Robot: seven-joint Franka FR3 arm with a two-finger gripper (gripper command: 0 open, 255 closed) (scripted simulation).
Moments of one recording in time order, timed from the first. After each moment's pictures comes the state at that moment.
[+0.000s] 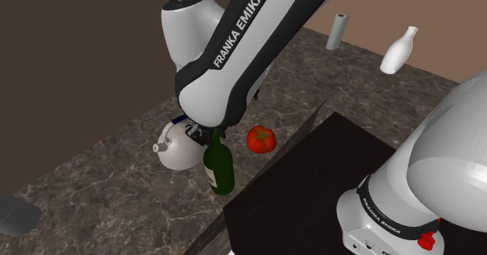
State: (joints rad) arm 0.02 -0.04 0.41 -2.66 0.01 2.59 0.30
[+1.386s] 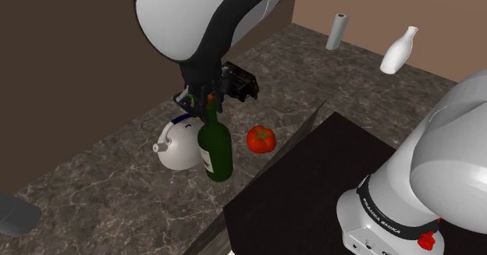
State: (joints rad) arm 0.06 -0.30 0.37 -2.59 0.13 2.27 0.21
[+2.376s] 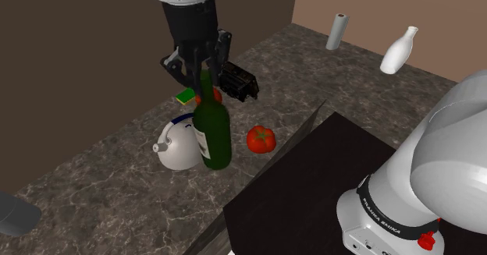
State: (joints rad) arm 0.06 -0.41 0.34 -2.47 0.14 2.04 0.19
